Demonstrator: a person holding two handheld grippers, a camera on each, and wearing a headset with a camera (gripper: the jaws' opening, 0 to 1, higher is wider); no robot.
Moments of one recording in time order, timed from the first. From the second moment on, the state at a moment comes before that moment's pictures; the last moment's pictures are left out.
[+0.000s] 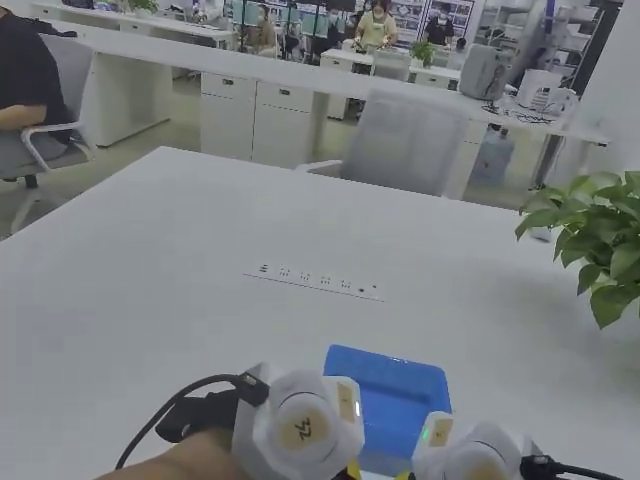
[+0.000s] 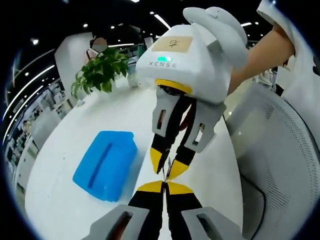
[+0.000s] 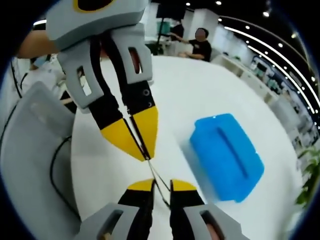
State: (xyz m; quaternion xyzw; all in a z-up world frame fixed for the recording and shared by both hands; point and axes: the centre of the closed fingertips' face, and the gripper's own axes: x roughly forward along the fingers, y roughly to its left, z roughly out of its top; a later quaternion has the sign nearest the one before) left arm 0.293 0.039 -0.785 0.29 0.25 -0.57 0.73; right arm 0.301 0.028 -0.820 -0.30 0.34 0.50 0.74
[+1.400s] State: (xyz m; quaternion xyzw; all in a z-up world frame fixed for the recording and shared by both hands) left arm 0.297 0.068 -0.861 0.33 0.36 -0.56 0.67; right arm 0.249 -0.097 -0.715 0.05 0.28 0.27 0.92
